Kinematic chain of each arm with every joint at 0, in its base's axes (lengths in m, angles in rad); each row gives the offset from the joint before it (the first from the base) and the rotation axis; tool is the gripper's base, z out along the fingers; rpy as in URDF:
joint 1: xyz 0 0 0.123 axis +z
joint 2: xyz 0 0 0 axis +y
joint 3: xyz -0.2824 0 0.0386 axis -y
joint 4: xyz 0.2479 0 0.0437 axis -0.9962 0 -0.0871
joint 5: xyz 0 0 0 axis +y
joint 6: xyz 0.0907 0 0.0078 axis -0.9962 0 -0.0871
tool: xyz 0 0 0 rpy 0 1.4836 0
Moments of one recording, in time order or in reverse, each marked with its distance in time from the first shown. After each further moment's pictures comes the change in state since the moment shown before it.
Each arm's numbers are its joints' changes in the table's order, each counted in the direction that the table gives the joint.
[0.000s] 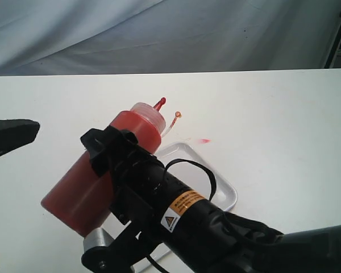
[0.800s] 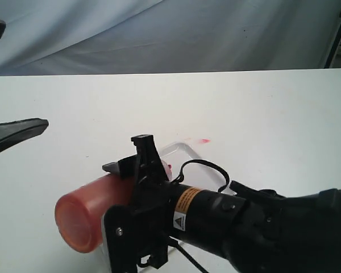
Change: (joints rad) left arm 0.000 0.000 0.000 0.197 -0.074 -0.529; right arm -0.143 0.000 0.000 0.393 0.385 -0.865
